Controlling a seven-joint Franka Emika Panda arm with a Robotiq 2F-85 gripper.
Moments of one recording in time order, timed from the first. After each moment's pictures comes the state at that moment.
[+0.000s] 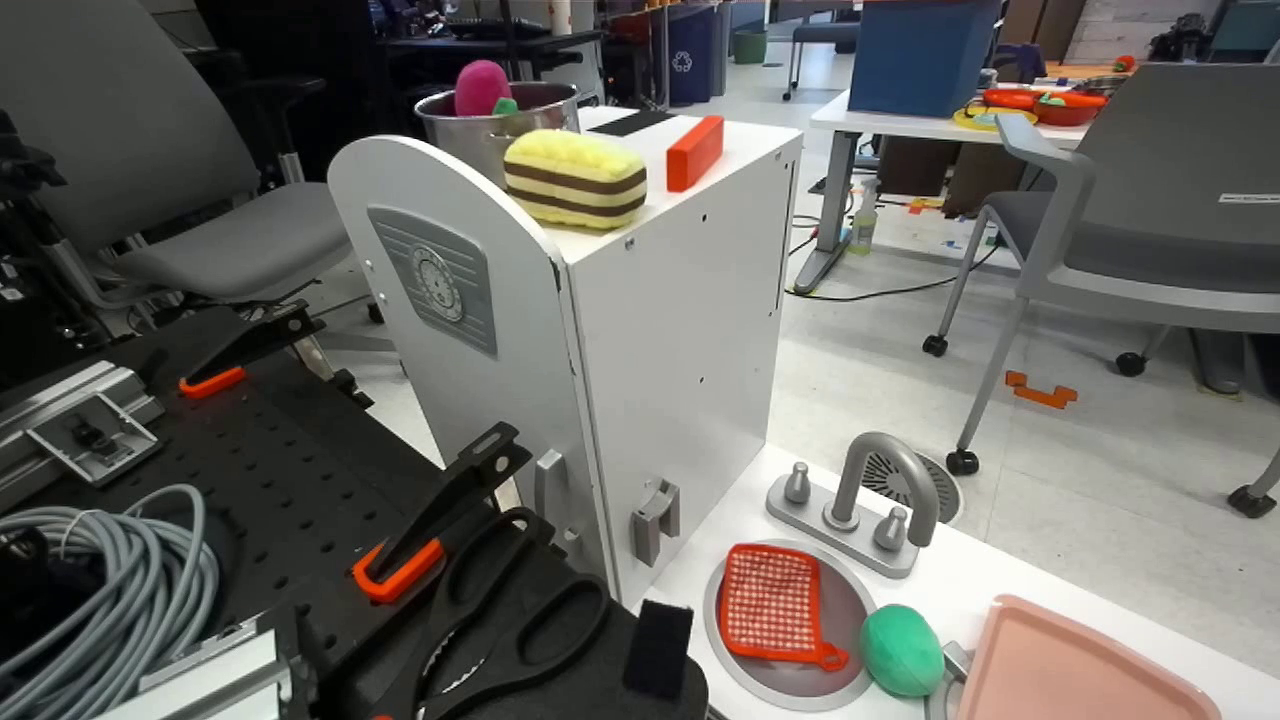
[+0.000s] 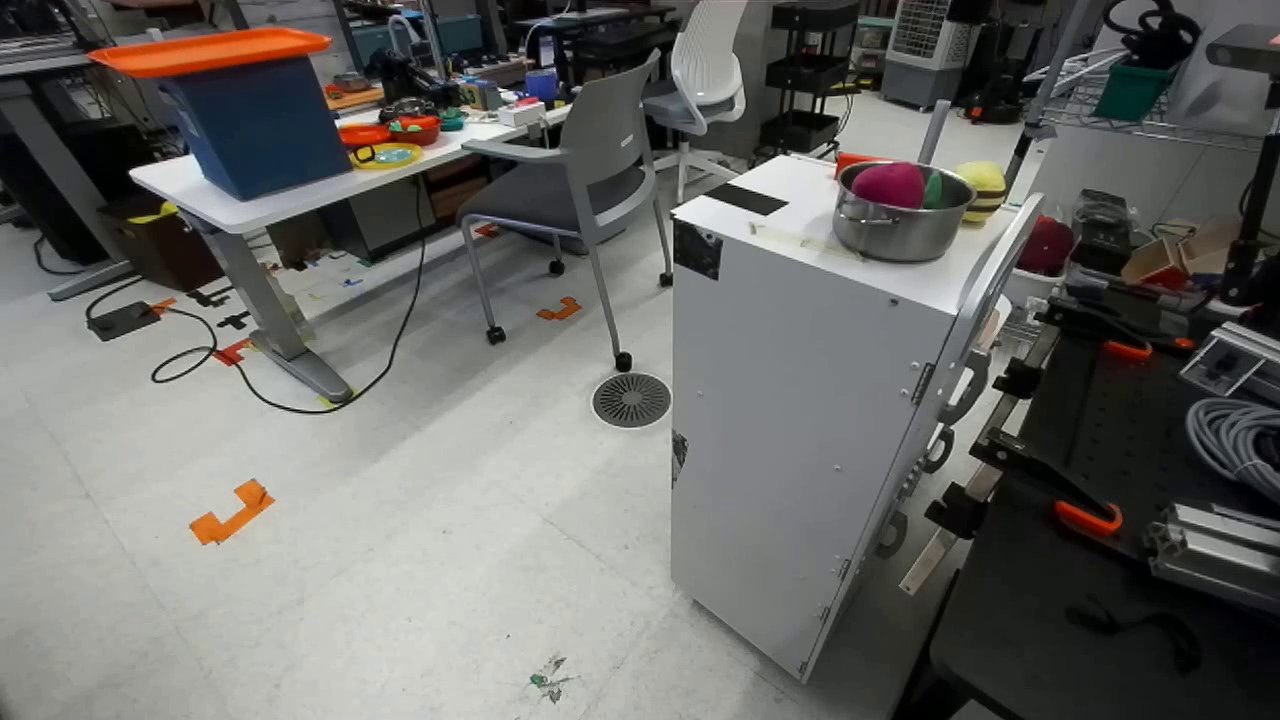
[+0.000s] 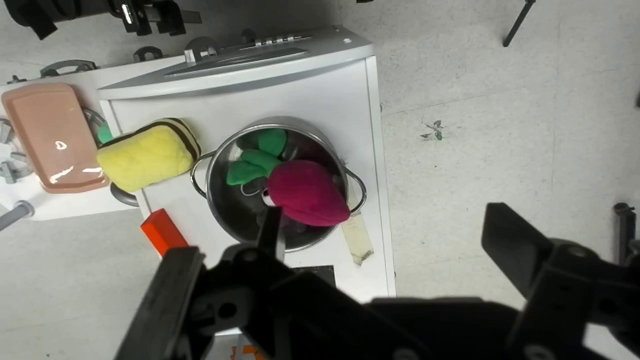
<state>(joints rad) 0.02 -0.25 0.21 -2.35 -0.02 2.16 0.34</state>
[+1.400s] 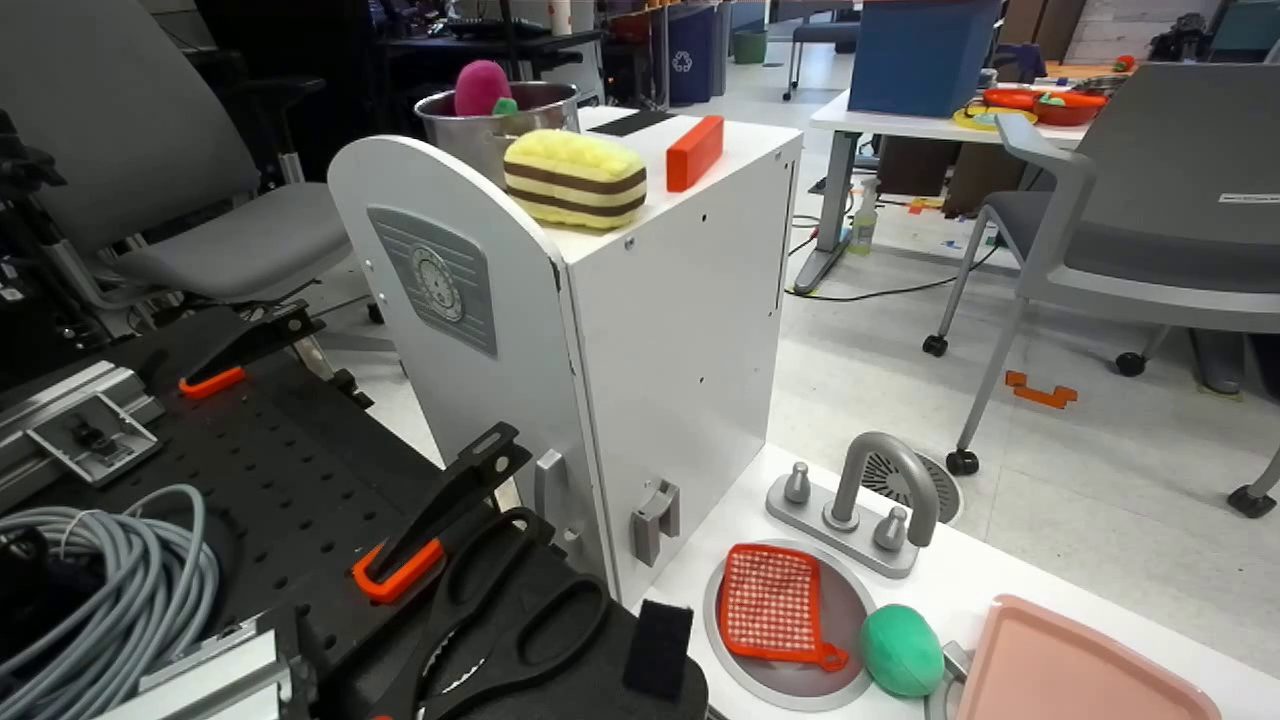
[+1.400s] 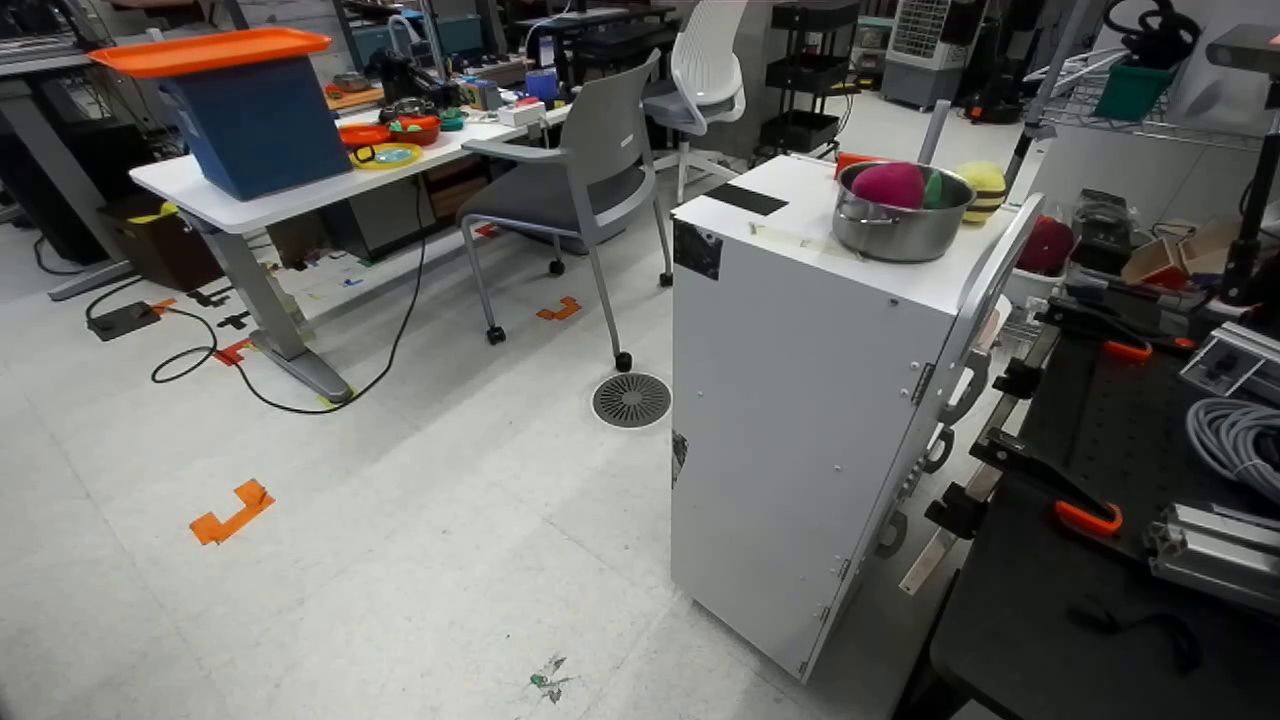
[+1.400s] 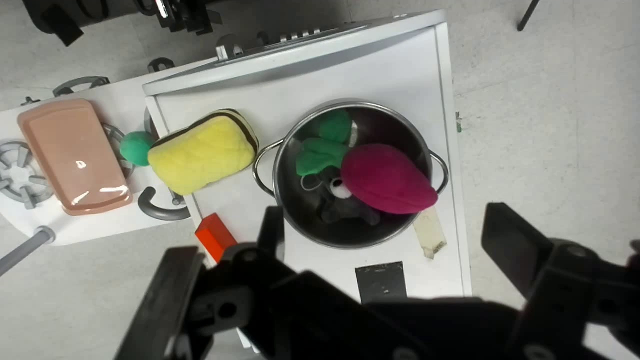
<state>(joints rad) 0.00 -0.19 0.08 -2.35 -0.02 2.20 0.27</state>
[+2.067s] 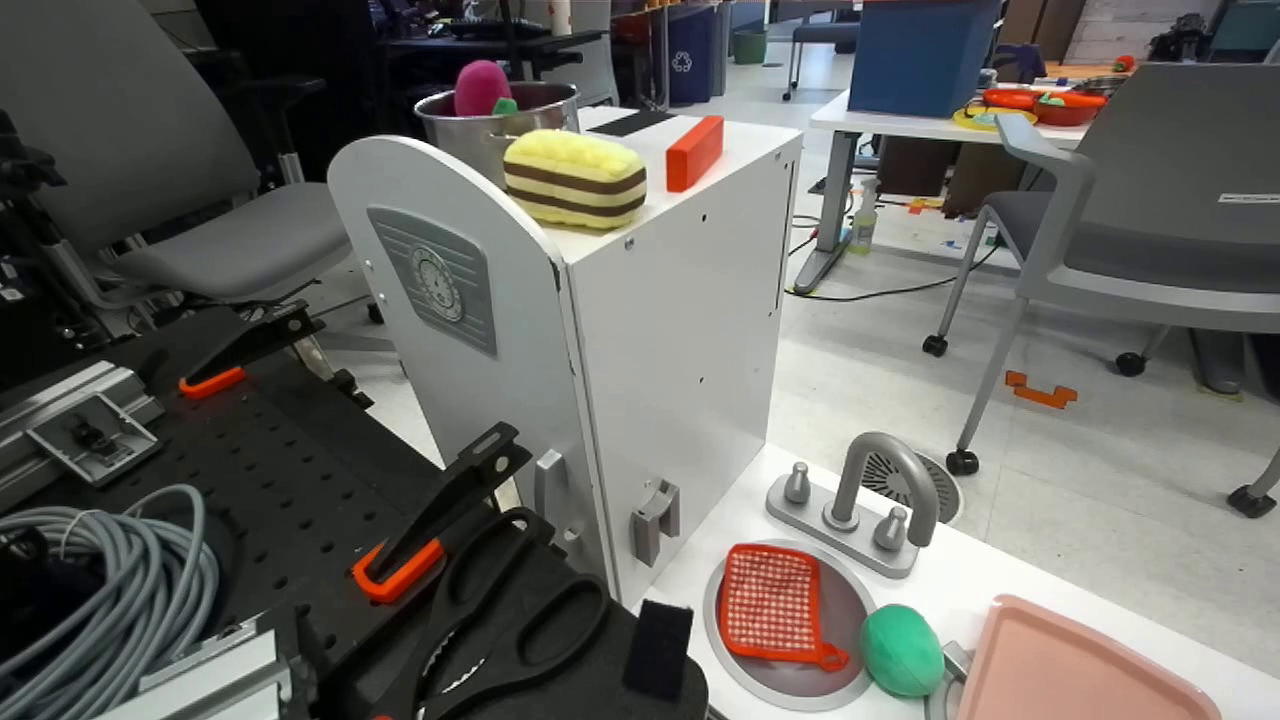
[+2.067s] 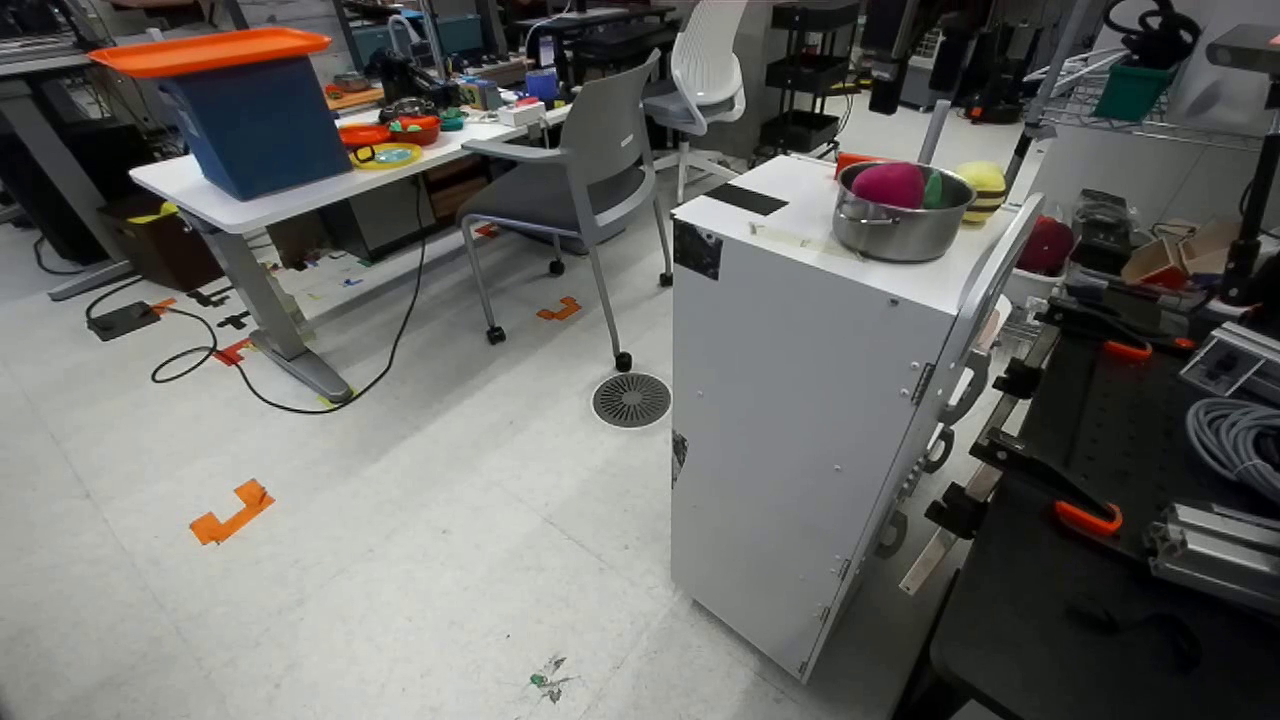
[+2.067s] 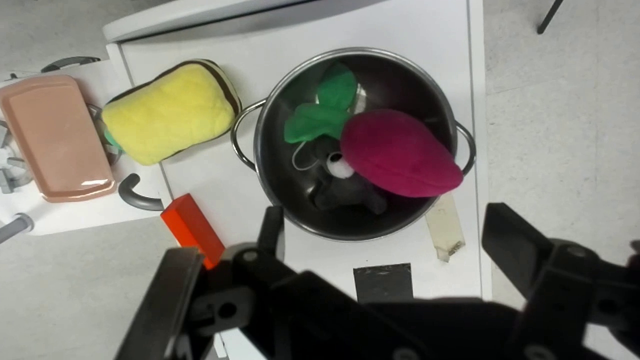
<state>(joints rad) 0.01 0.02 0.08 -2.24 -0.06 2.27 0.27</state>
